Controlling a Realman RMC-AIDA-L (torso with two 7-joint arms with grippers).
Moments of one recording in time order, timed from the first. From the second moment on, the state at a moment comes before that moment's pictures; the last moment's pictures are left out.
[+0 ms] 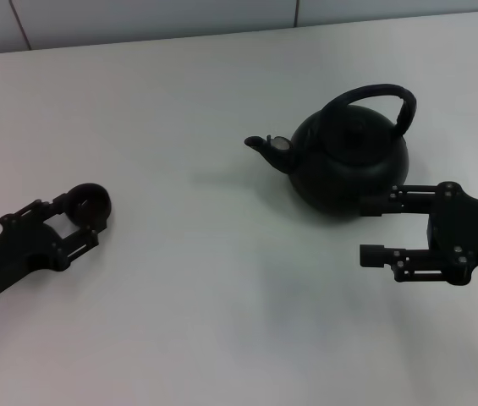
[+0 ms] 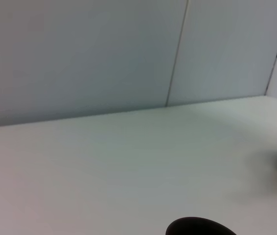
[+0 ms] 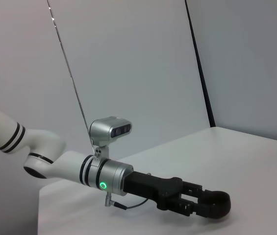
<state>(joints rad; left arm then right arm) -0.42 -2.07 0.64 0.24 1.71 1.20 -0.87 0.38 2.07 -0.49 -0.75 -2.08 -1.94 1.24</state>
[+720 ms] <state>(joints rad) -0.53 -2.08 0.66 0.12 1.71 1.26 -0.85 0.39 2.07 -0.49 -0.74 -2.08 -1.95 1.24</state>
